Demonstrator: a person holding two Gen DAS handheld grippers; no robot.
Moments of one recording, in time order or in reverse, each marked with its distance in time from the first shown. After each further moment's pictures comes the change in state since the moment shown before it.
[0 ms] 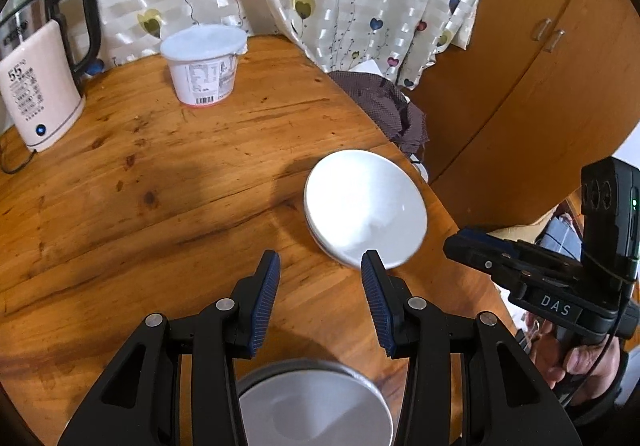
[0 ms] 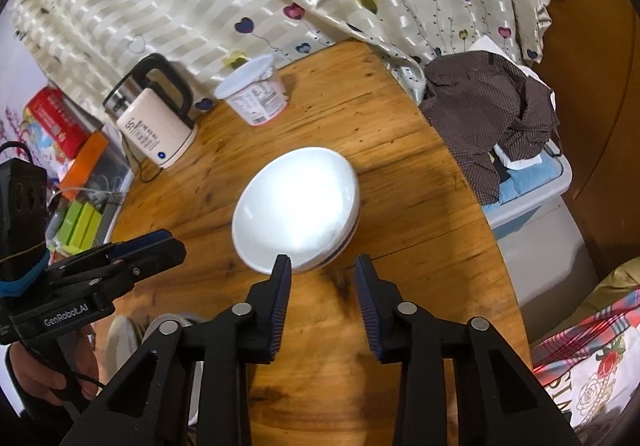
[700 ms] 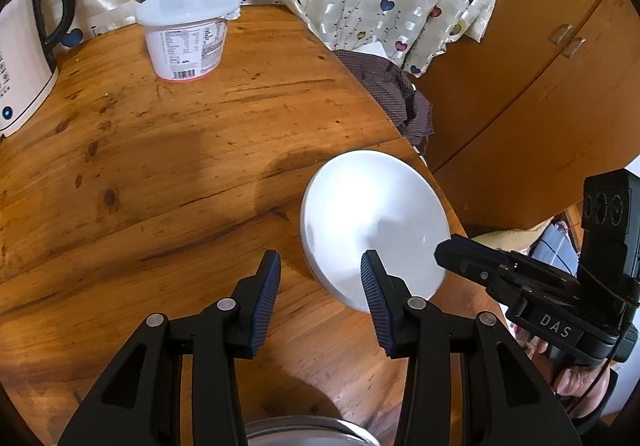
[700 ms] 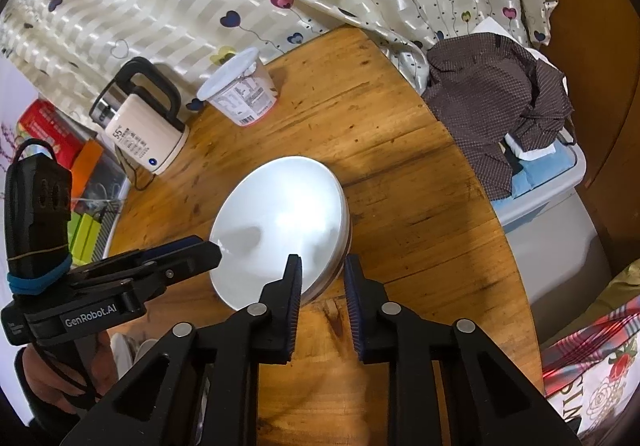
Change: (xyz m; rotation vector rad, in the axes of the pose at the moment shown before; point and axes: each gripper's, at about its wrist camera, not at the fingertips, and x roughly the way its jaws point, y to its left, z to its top) left arm 0.050 0.004 0.021 -0.053 0.077 -0.041; right arm 0.035 -0.014 0.017 0.034 0.041 0.031
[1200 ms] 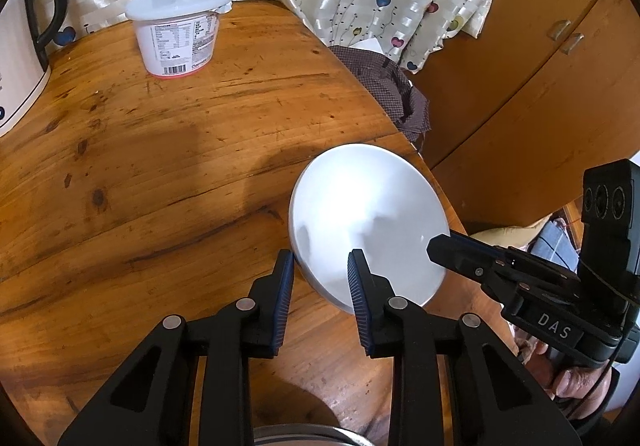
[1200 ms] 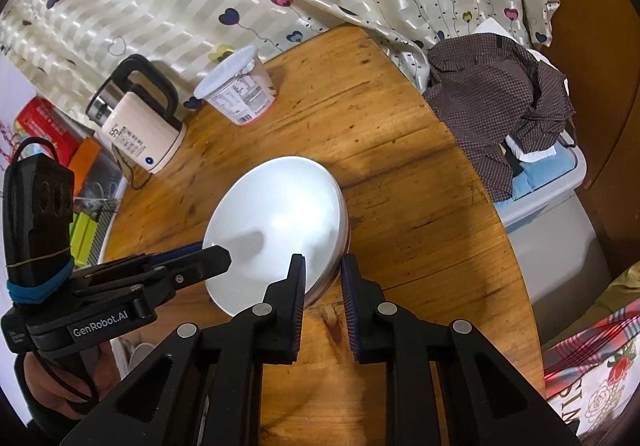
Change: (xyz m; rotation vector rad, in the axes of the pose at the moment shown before) left arm 0.007 -0.001 -0.003 0.003 0.006 -0.009; right arm 0.003 0.003 0.001 -0.012 -0.002 -0.008
